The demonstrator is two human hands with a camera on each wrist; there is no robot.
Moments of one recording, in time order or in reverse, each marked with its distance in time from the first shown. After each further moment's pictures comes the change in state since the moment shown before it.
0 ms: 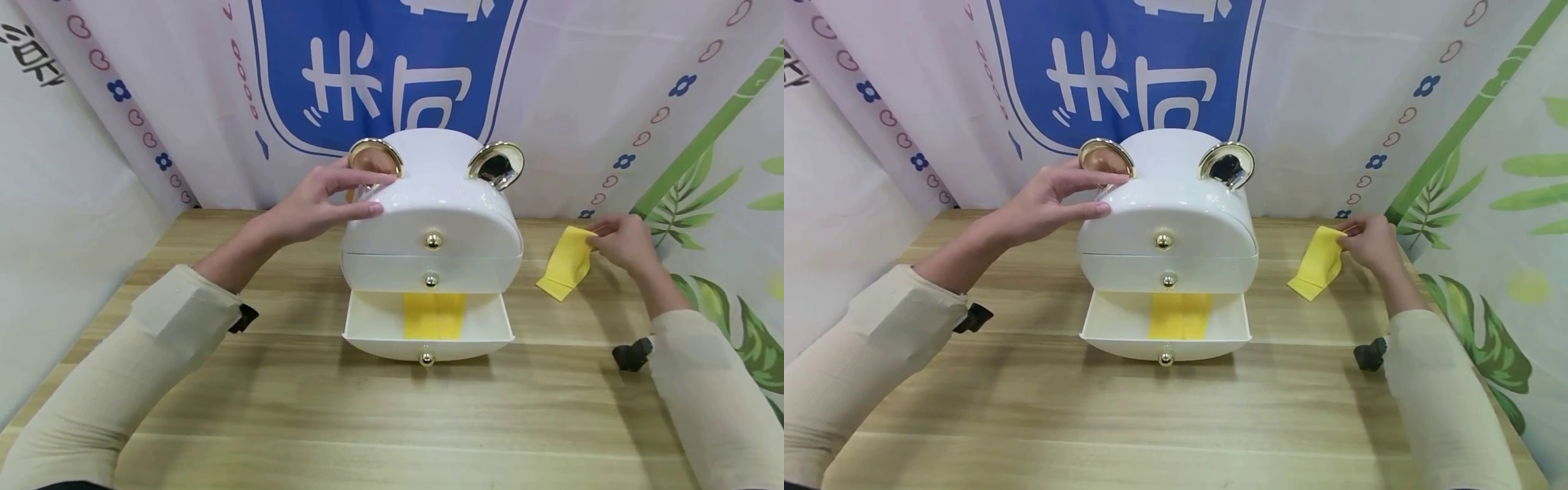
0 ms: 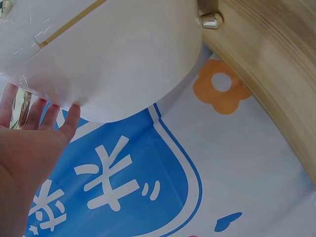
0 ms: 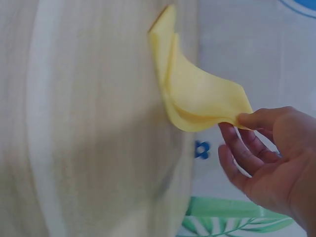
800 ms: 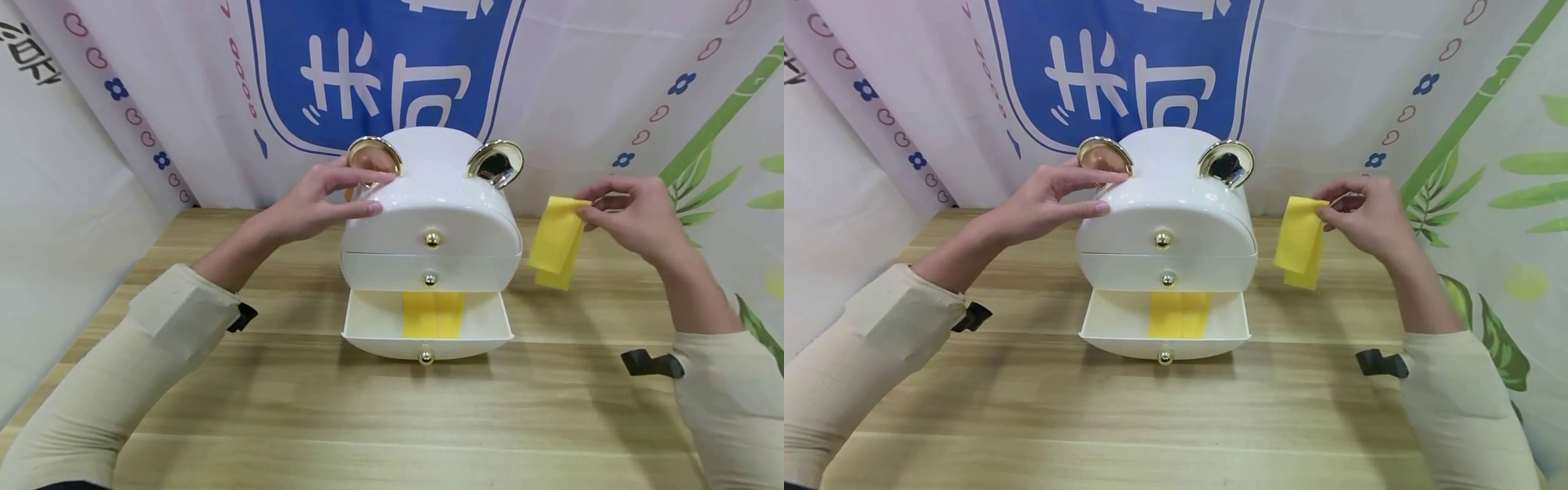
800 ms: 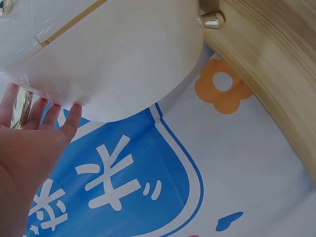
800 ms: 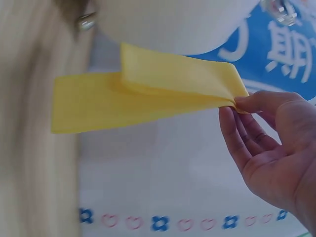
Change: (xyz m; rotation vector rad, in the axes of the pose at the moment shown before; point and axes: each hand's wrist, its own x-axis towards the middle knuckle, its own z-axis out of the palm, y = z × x) left_hand 0.000 -0.001 0.000 -0.008 -0.001 0.005; right_hand -0.054 -0.100 -0.033 0.179 0.090 -0.358
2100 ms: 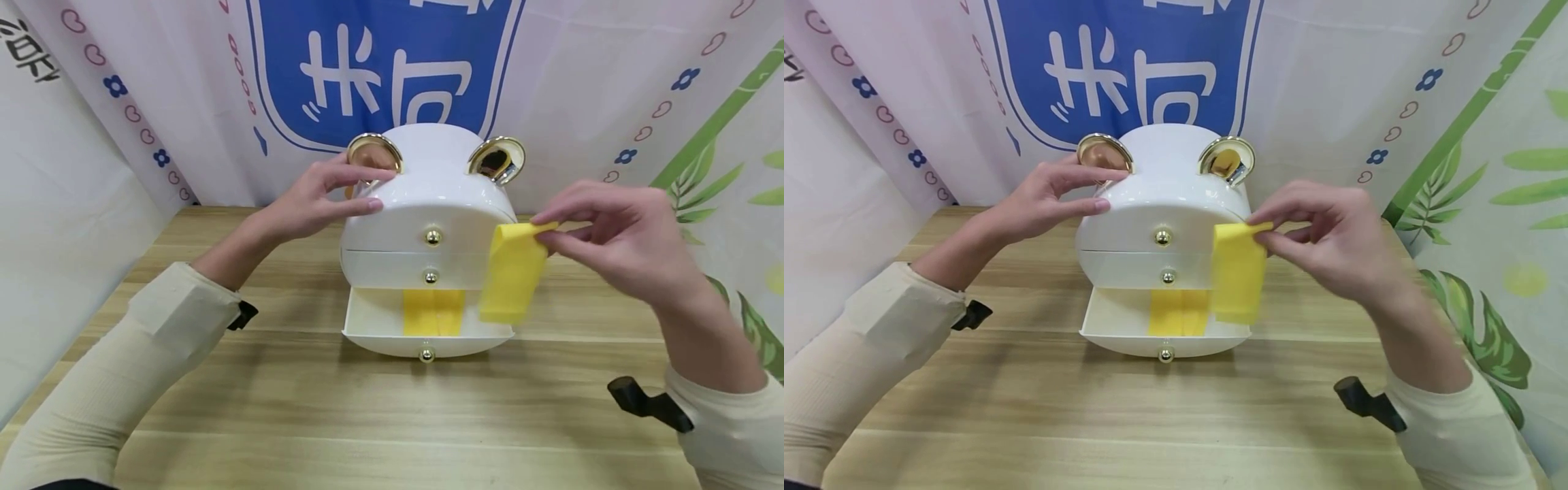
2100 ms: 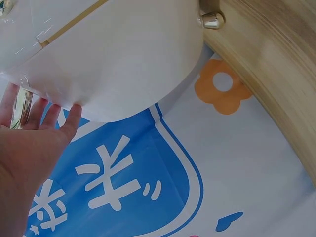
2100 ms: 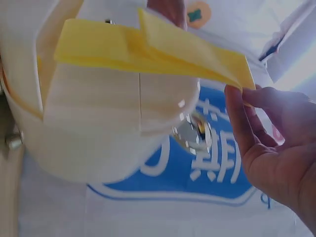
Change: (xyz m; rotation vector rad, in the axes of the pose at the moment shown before) left_hand 0.001 0.000 0.000 0.002 0.010 -0.002; right_hand -0.050 -0.105 0.022 0.474 -0.160 -0.467
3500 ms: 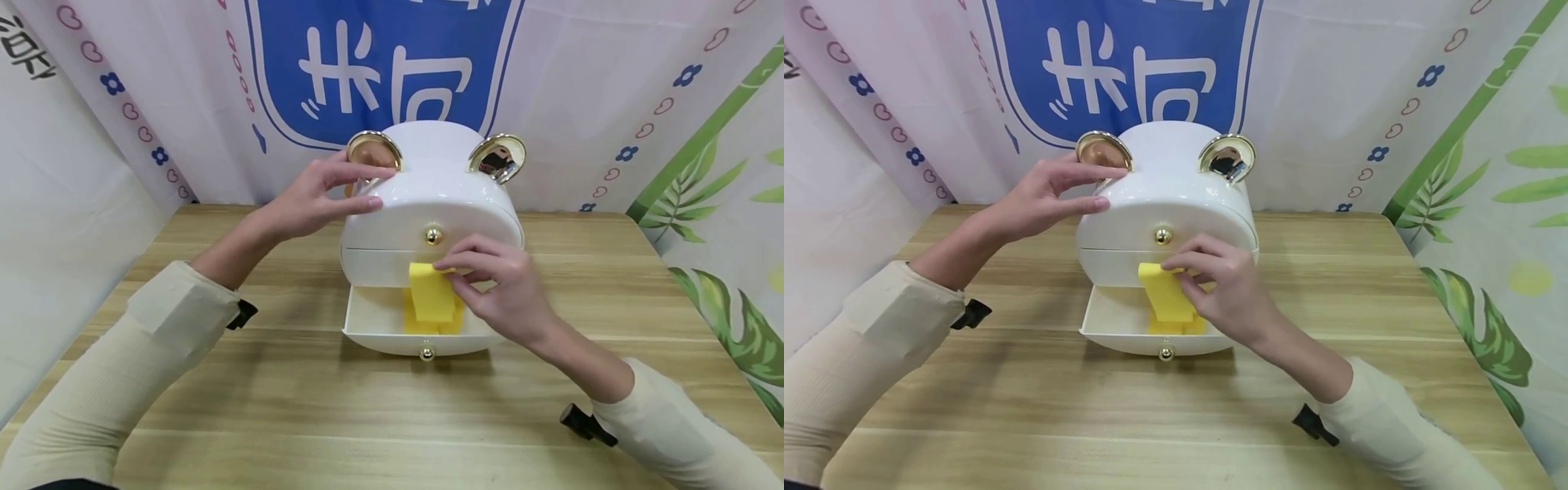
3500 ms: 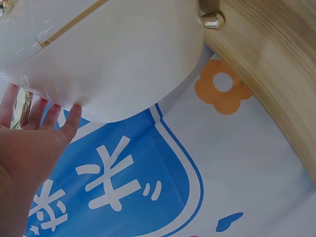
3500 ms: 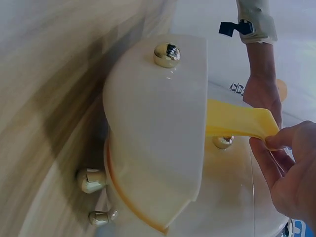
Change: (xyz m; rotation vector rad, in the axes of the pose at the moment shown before) left_hand 0.001 0.001 0.001 0.022 0.004 -0.006; right_hand -0.010 0.047 0.100 -0.316 0.051 -0.134
